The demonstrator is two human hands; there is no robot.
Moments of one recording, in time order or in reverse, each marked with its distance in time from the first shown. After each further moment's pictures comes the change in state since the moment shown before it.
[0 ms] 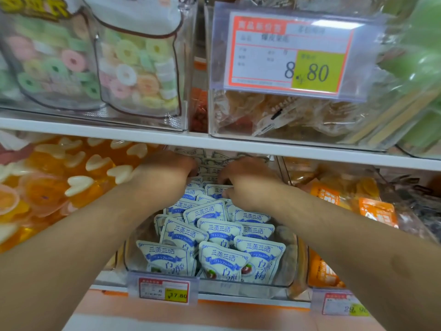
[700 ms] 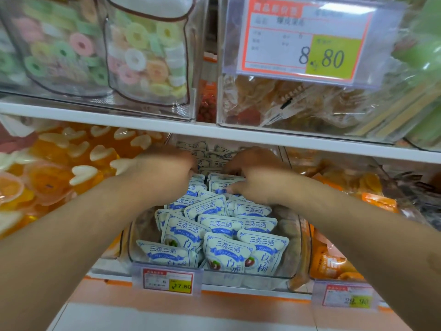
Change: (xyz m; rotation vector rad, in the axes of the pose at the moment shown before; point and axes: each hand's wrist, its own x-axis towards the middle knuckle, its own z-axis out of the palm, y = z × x) left_hand -0.018 -0.003 -0.012 0.037 0.005 0.063; right_hand -0.012 0.005 -0.016 0.089 -0.046 0.017
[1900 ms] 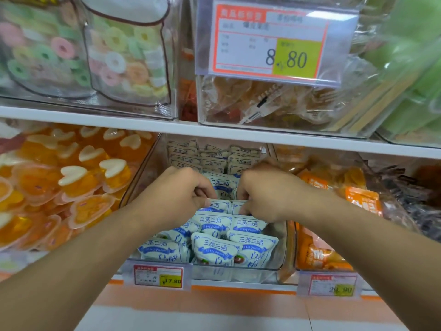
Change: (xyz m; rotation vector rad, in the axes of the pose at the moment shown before) left_hand -0.023 0.041 0.017 -0.599 -0.031 0.000; right_hand -0.044 0.007 -0.003 -0.213 -0.108 -0.015
